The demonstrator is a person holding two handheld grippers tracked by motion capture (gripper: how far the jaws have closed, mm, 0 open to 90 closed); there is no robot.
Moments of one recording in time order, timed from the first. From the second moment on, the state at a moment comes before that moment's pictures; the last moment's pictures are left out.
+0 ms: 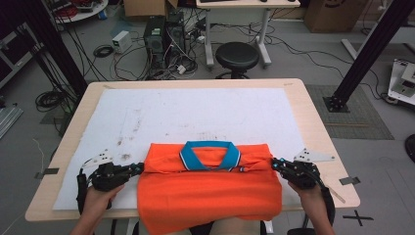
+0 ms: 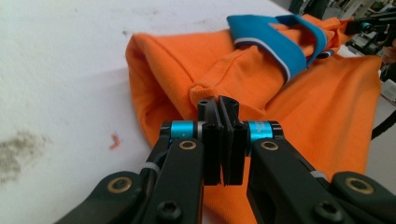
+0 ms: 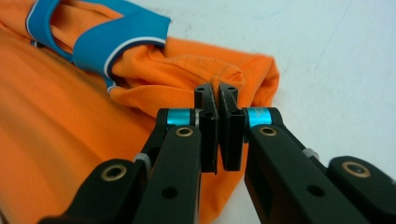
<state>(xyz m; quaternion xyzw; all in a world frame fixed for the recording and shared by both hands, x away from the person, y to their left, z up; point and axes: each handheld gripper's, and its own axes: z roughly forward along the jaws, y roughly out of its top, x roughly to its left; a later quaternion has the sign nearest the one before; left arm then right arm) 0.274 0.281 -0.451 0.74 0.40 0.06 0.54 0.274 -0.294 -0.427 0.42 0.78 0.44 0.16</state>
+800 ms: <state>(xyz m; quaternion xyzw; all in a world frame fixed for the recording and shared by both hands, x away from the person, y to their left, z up) 0.366 0.256 -0.445 0.75 0.46 0.08 0.48 0.352 -0.272 -0.430 0.46 0.79 0.38 0.15</state>
